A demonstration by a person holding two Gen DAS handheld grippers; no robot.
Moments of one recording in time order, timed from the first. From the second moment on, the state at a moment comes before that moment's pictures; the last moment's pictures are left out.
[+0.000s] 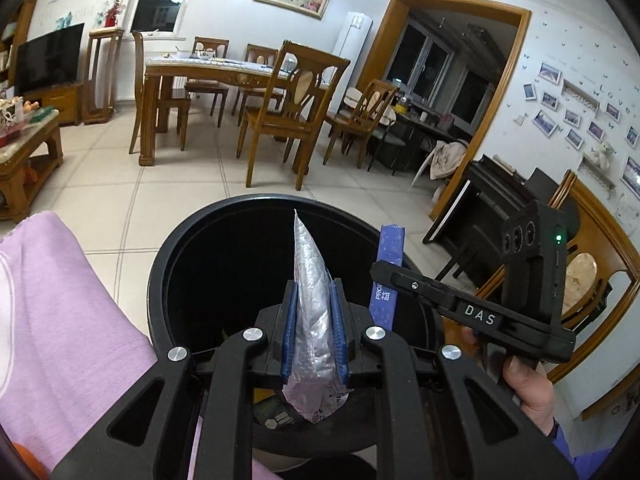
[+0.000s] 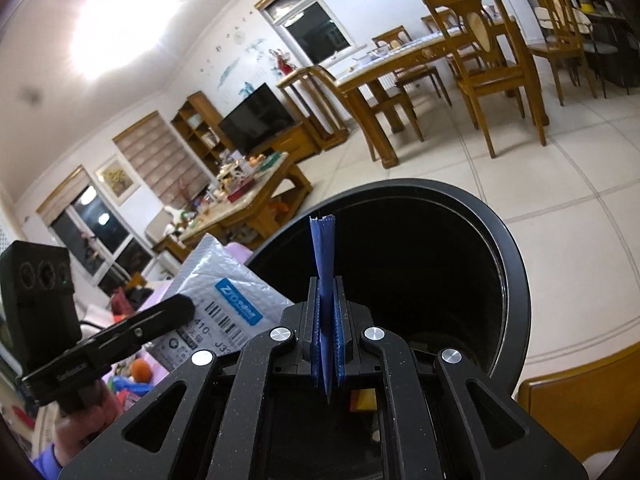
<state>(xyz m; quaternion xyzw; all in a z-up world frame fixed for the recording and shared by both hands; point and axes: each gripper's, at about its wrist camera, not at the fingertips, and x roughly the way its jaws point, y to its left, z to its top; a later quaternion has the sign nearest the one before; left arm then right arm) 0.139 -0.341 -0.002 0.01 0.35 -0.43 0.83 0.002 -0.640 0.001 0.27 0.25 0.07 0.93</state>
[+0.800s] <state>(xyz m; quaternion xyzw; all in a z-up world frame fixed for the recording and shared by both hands) 0.089 -0.236 0.052 0.00 0.30 -0.37 0.88 -0.005 -0.552 0.044 0.23 0.24 0.11 0.94</state>
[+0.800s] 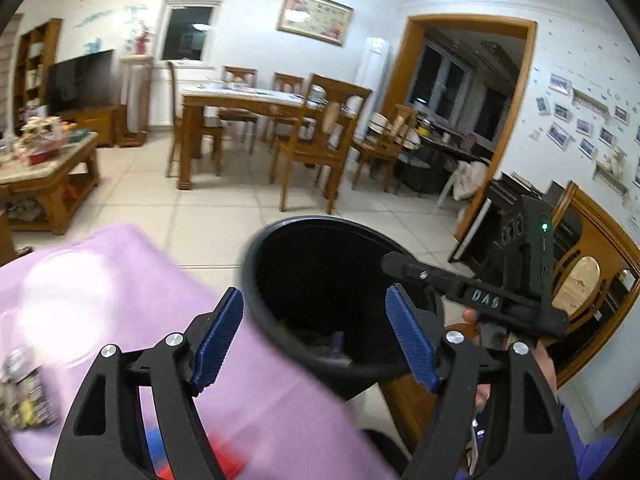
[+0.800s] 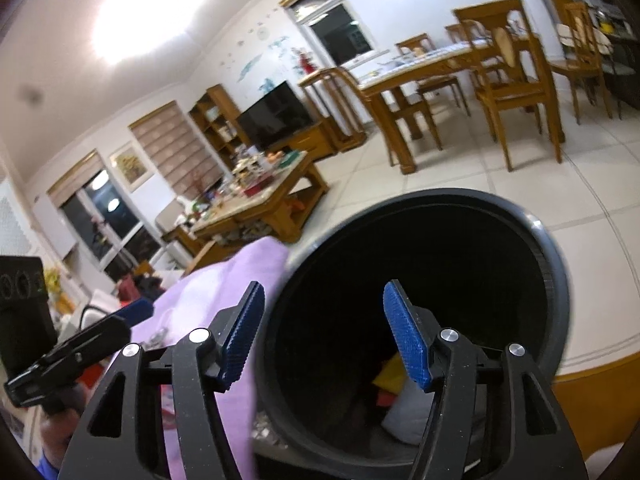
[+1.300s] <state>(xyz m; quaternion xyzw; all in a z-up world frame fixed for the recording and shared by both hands) 0.070 0.002 0.001 -0.04 0.40 -0.14 0.91 -0.012 -0.307 0.050 0.08 0.33 0.20 0.92</state>
